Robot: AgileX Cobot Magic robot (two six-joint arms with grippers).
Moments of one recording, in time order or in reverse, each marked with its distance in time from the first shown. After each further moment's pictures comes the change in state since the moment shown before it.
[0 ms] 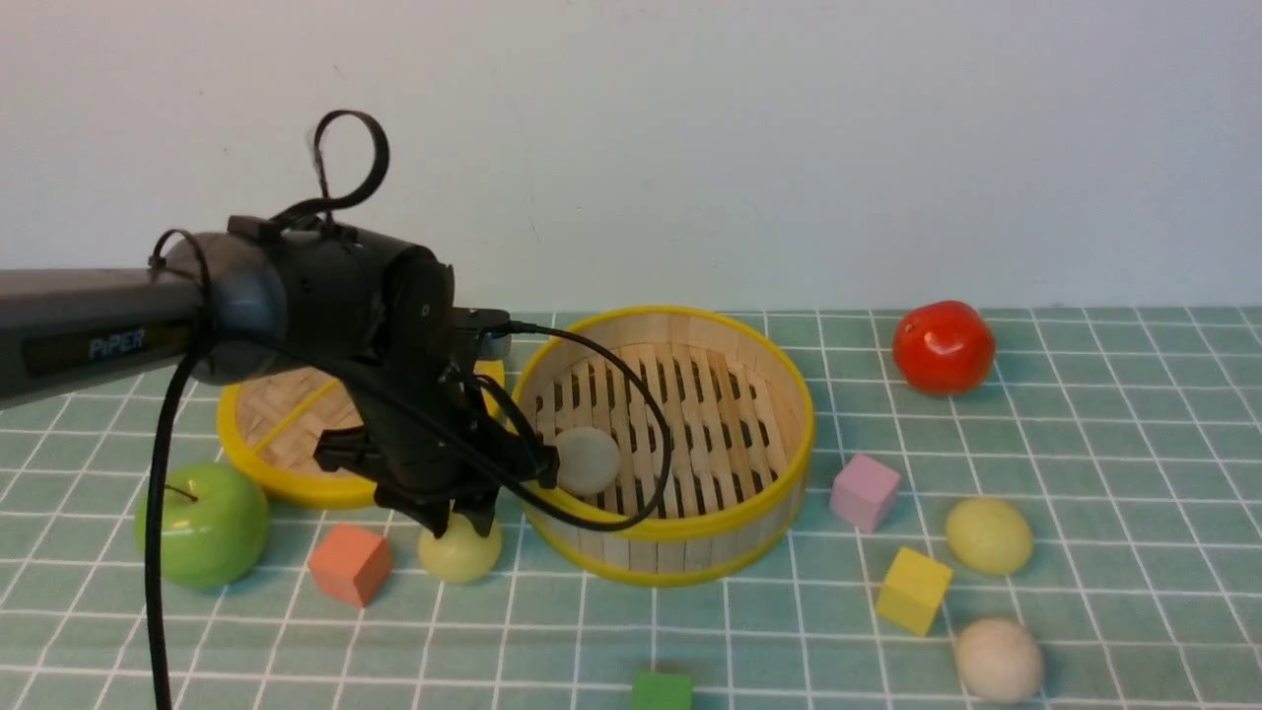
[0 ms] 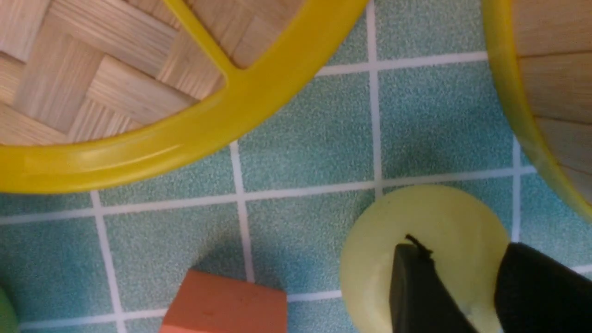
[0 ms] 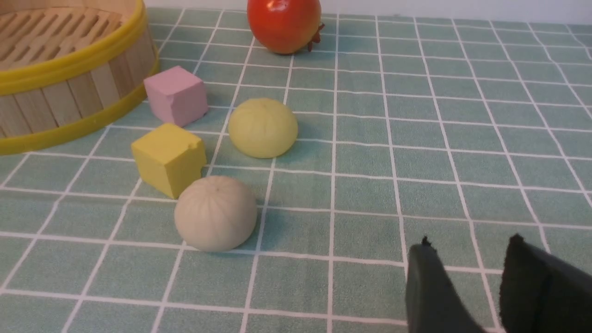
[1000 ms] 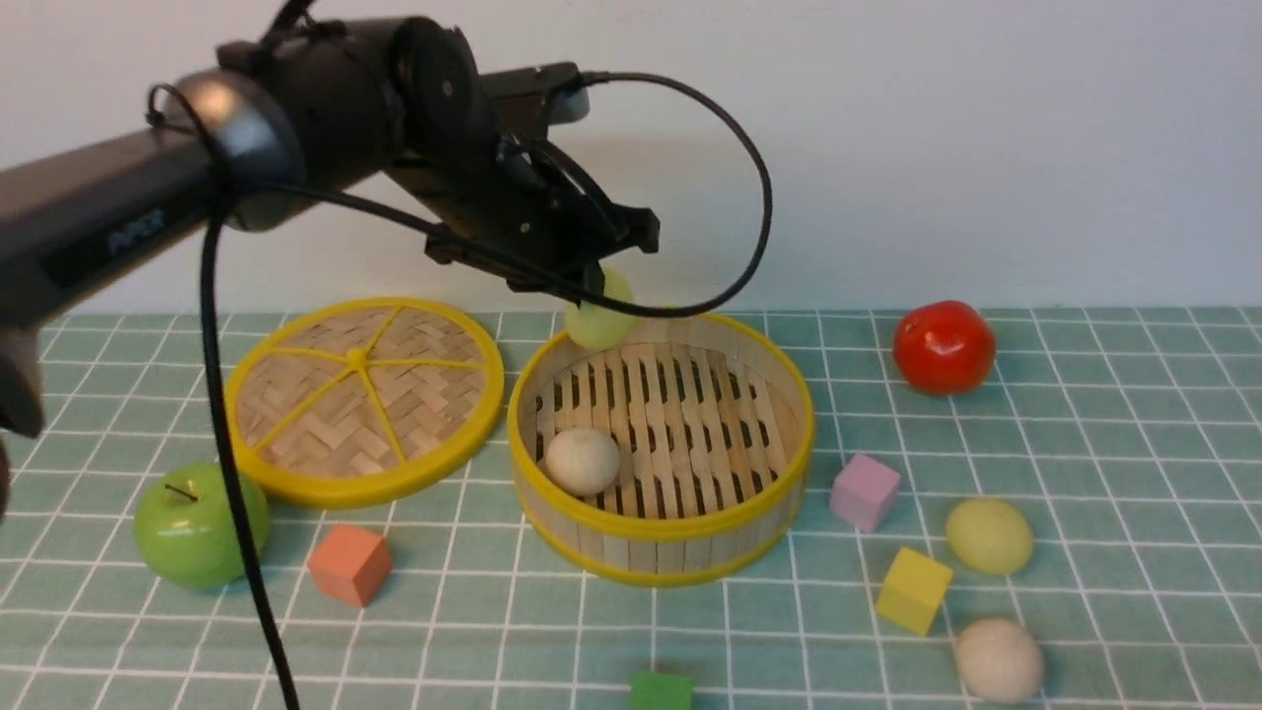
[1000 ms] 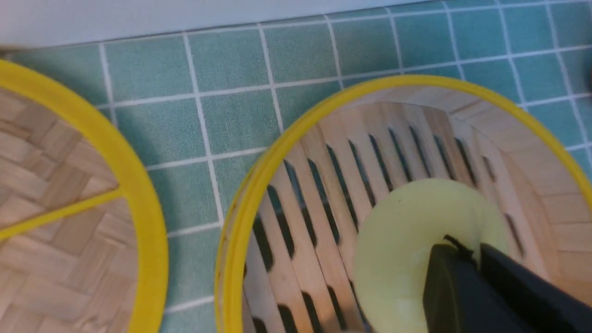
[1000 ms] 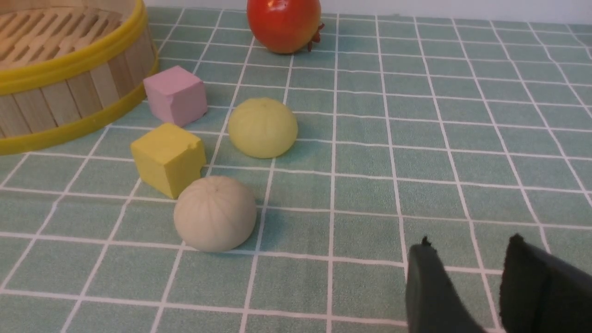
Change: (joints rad) right arm 0.000 0.000 0.000 0.000 0.000 0.000; left arm -0.003 0.093 -0.442 -0.222 -0.049 0.170
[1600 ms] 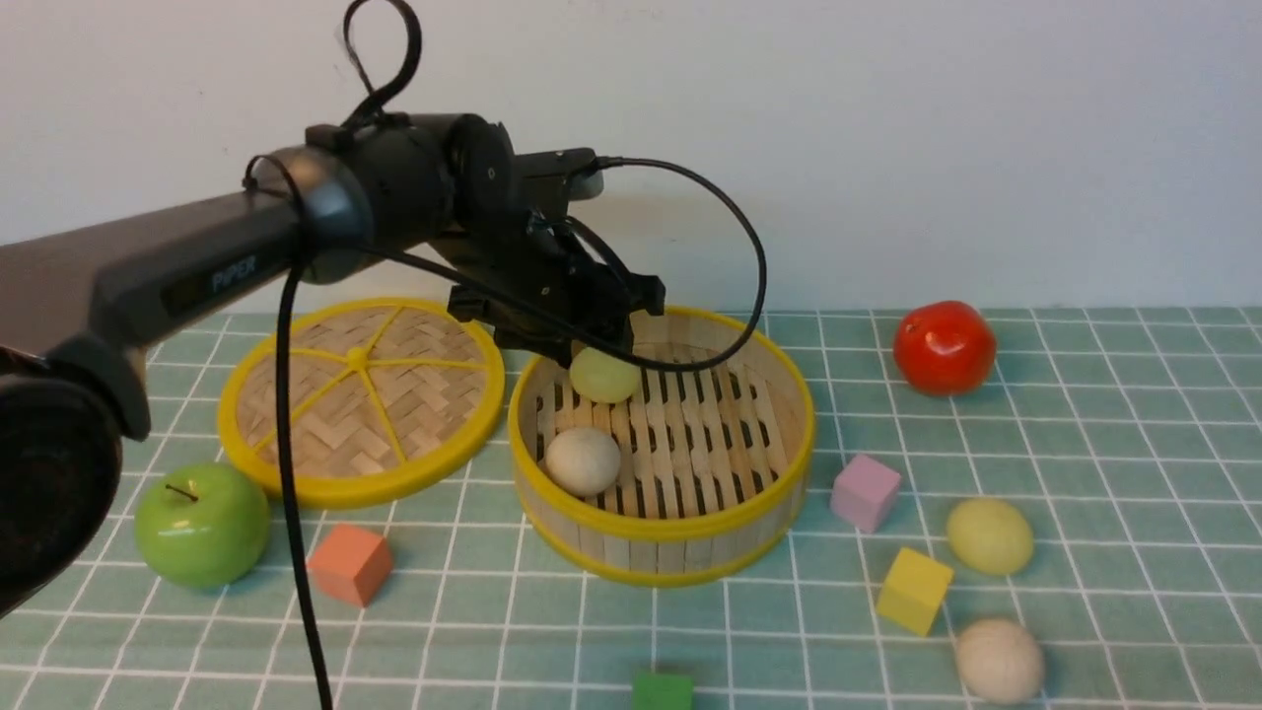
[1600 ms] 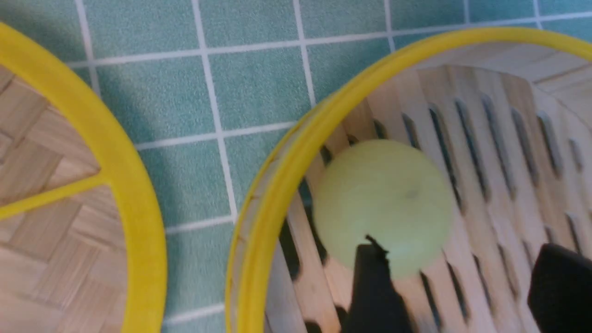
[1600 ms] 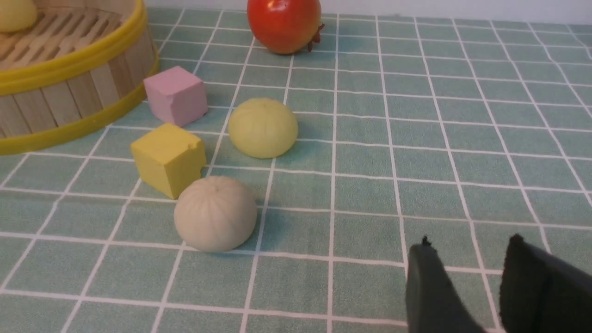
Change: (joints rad) right arm 0.000 0.000 0.000 0.000 0.000 0.000; left arm 0.000 0.064 -0.015 0.003 0.016 0.003
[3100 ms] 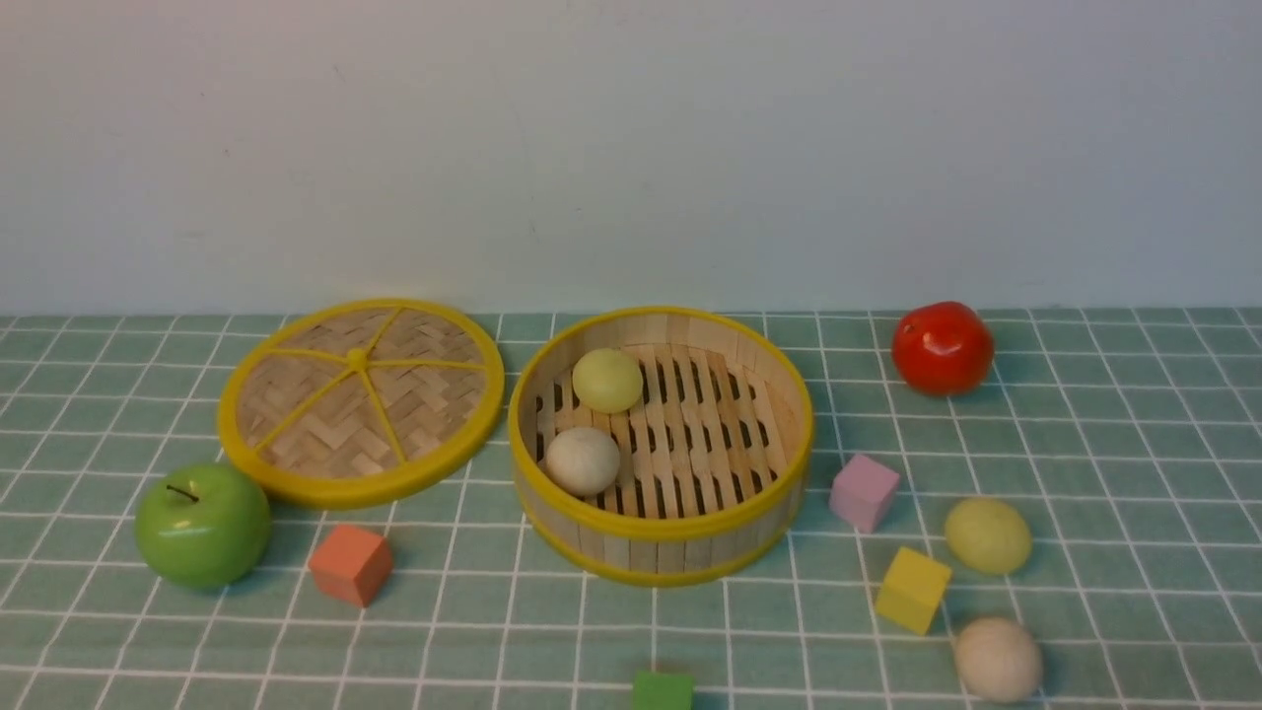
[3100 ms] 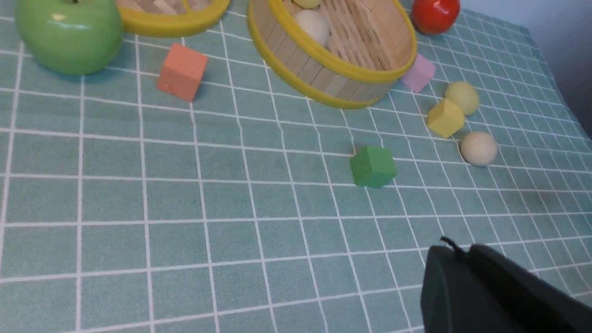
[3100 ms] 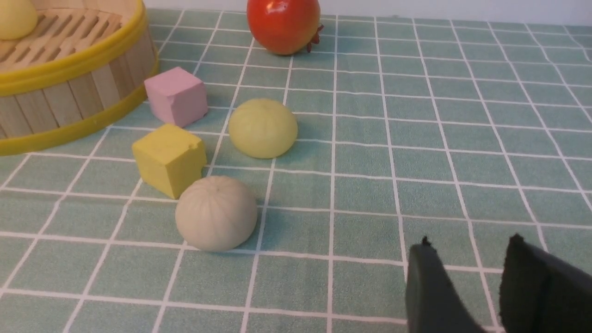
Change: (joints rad) right arm 0.000 0.000 0.000 0.000 0.000 0.000; left arm 0.000 -2.029 1.175 0.048 0.357 -0.282
